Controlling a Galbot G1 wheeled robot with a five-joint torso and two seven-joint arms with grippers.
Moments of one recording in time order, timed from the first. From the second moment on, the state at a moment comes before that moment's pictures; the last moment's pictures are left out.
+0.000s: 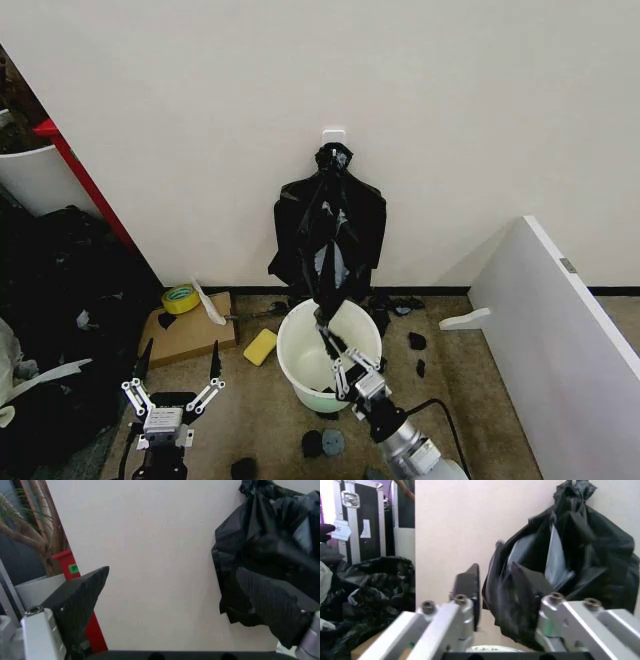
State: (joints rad) left arm 1.93 -1.37 -0.53 -2.16 0.25 -0.60 -0.33; right arm -1.59 1.36 0.21 2.00 -0.06 0.48 -0.17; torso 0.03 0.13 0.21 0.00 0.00
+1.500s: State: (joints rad) left arm 1.90 -1.38 -0.53 -2.16 0.25 -0.58 -0.32; right arm -1.11 1.41 0.08 1.82 0.12 0.06 0.16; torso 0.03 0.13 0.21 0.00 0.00
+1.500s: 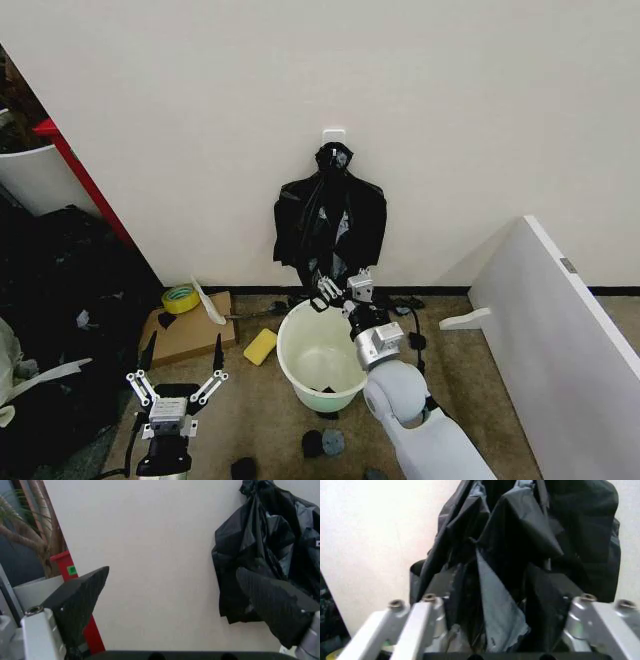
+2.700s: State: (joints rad) left arm 1.53 -0.99 -0.43 -2.14 0.06 -0.46 -0.11; right arm -1.18 1.29 0.09 1.98 0.13 0.12 0.07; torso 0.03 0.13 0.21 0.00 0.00
